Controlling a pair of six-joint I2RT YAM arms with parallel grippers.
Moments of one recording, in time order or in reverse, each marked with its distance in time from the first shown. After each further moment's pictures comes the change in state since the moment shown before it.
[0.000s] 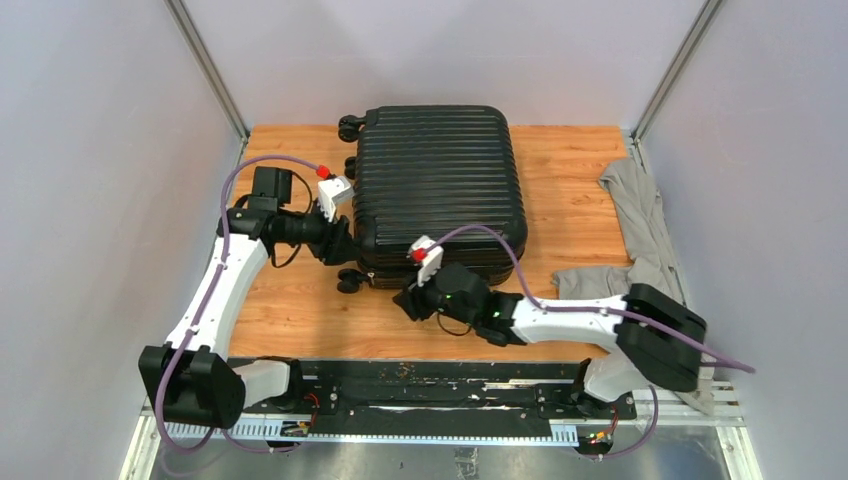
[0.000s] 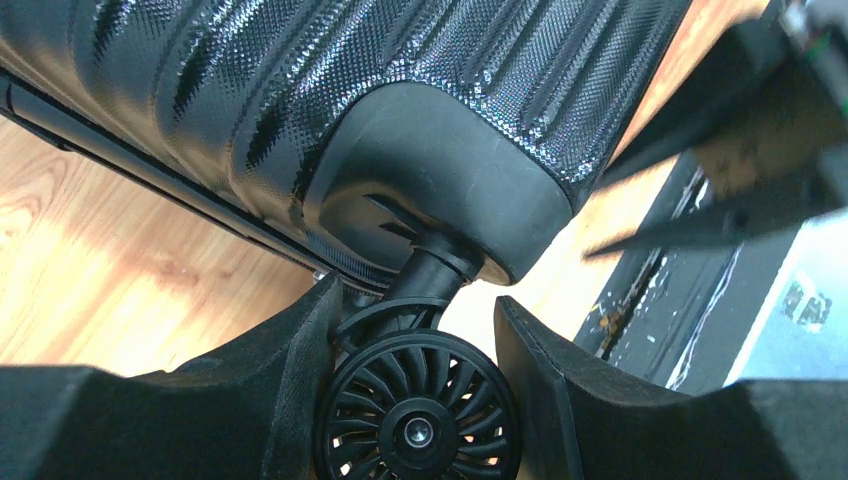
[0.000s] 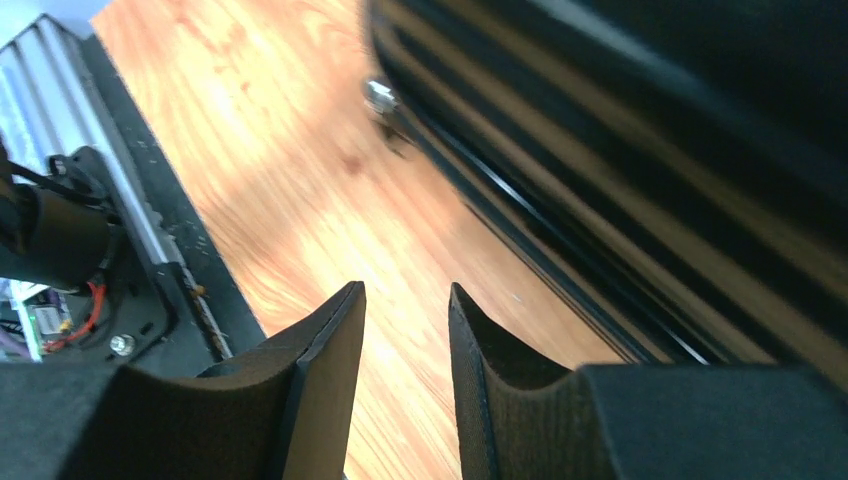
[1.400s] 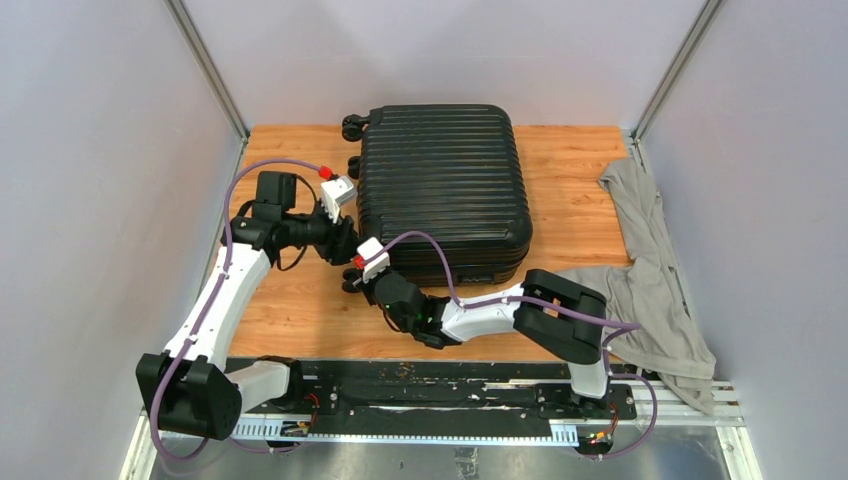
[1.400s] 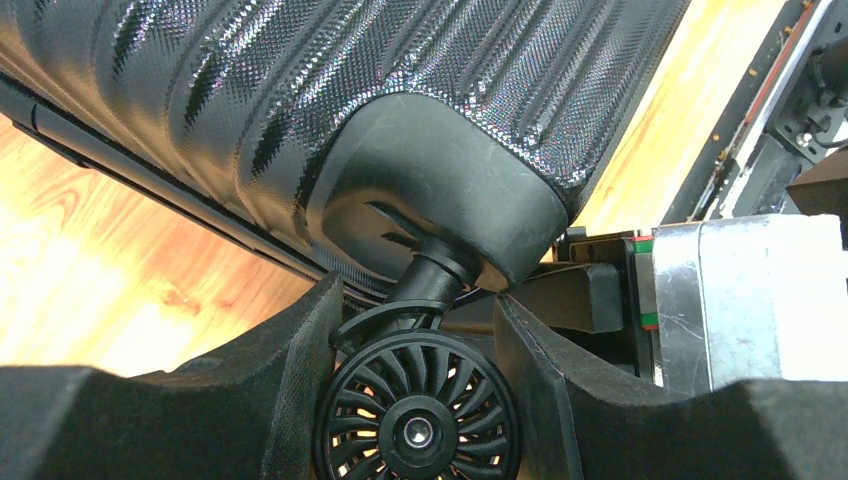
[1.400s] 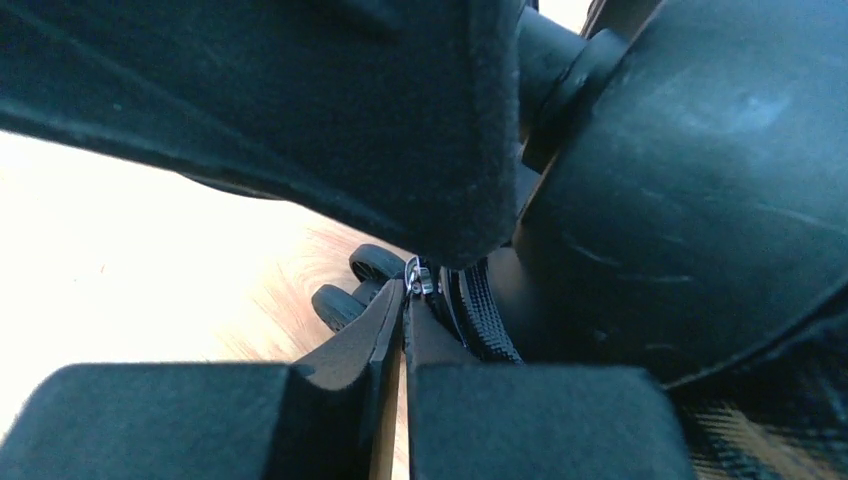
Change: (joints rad) left arm -0.055 -0.055 -0.080 0.174 -0.010 -0.123; right arm 0.148 0.519 0.378 0.317 0.428 -0.264
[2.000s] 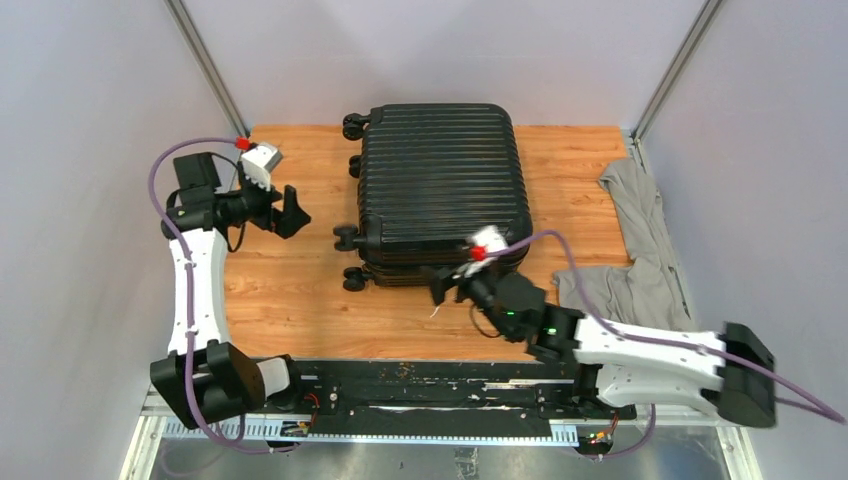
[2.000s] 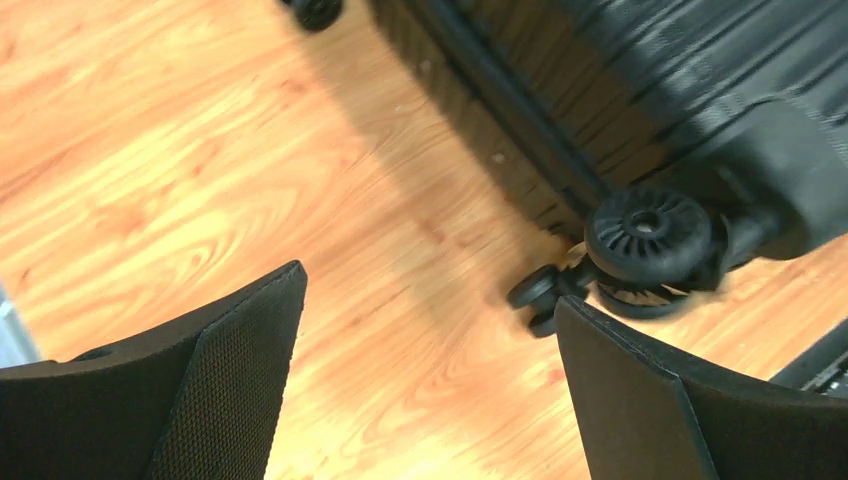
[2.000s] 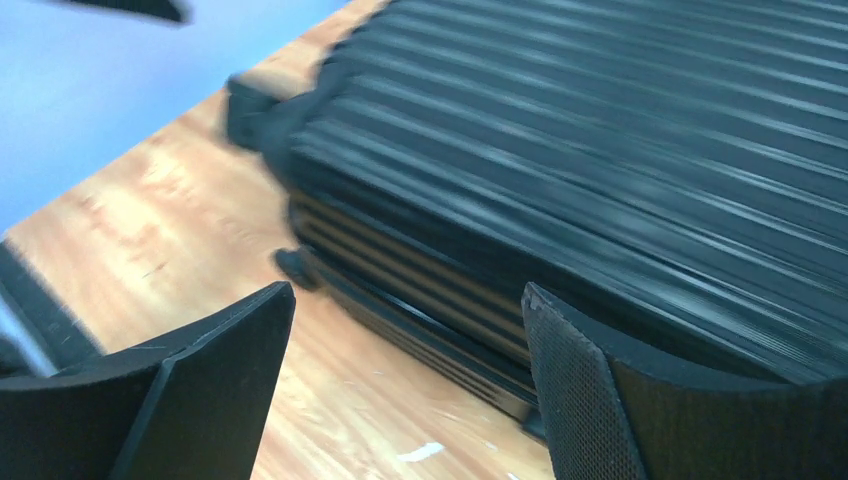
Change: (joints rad) left arm 0.393 0.060 0.191 -0.063 -0.008 0.105; right arm -0.033 -0.782 -0.385 -0.267 -0.022 0.042
